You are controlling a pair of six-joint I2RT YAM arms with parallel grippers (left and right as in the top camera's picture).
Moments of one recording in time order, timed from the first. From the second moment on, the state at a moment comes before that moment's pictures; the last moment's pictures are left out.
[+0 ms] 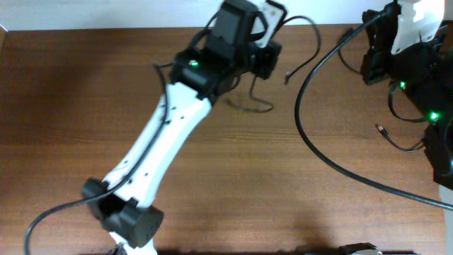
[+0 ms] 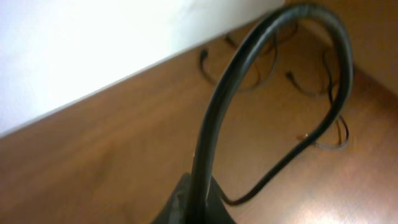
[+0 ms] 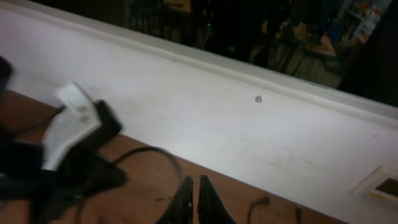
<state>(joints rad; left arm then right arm) -0.58 1.89 2.05 -0.73 0.17 -0.04 0.12 1.30 1.88 -0.80 -0.17 -0.21</state>
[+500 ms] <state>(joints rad) -0.68 1.92 2.09 -0.64 0.01 -0.03 0.12 1.30 1.88 -0.80 -0.16 -0.21</state>
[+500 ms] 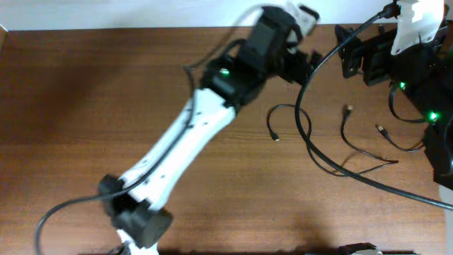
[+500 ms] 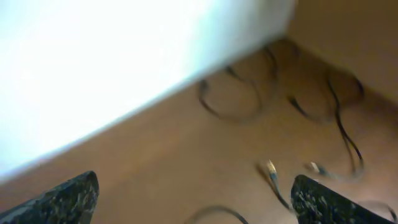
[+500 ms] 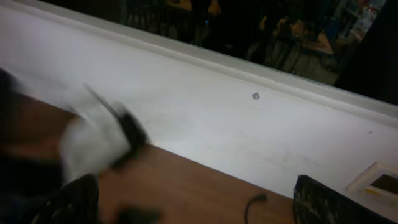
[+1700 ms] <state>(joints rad) -0.44 1.11 1.37 -0.35 -0.33 0.12 0.15 1.48 0.80 -0.49 0.14 0.50</state>
